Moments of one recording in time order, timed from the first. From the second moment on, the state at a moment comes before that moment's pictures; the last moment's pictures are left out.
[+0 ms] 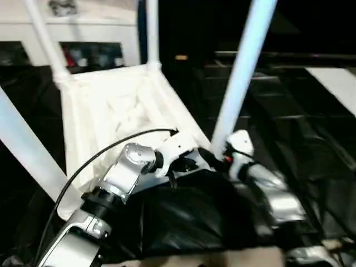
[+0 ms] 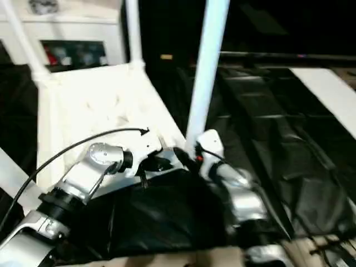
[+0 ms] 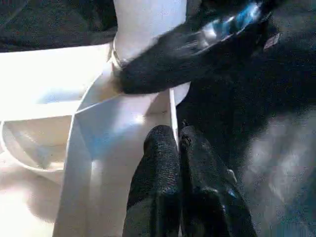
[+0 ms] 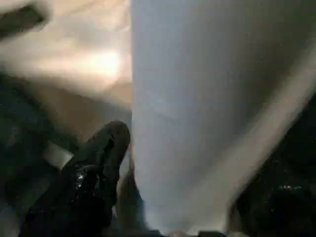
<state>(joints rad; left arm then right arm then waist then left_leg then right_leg) -0.59 0.23 -0.35 0.44 0.11 0.30 -1.02 -0.35 -0.25 0.07 0.47 0.09 0.06 0.78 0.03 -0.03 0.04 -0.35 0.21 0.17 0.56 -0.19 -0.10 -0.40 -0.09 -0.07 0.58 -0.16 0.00</state>
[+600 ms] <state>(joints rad) -0.65 0.32 -0.38 0.60 0.06 0.08 -1.30 -0.47 -0.39 0.18 0.53 0.15 0.09 1.25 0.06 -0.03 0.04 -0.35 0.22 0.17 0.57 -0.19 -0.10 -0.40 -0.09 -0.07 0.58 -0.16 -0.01</state>
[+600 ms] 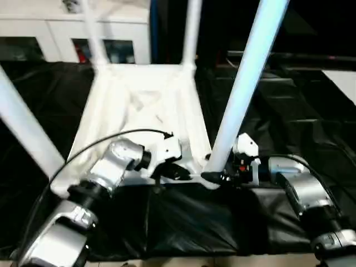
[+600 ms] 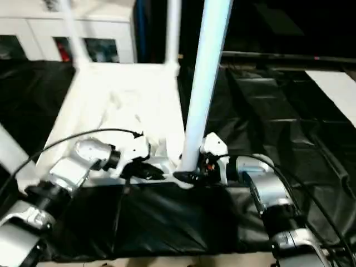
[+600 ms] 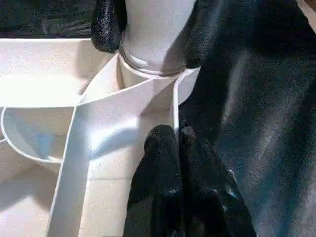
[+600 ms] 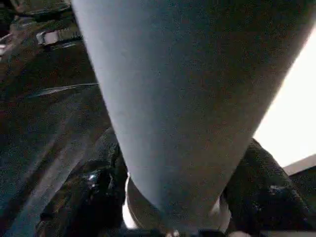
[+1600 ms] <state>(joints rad) -0.55 0.23 -0.30 0.47 0.08 0.29 -1.00 -0.30 -0.12 0.01 0.40 0.13 0.14 0.66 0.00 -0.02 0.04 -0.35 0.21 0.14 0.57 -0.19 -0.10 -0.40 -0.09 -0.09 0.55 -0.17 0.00</state>
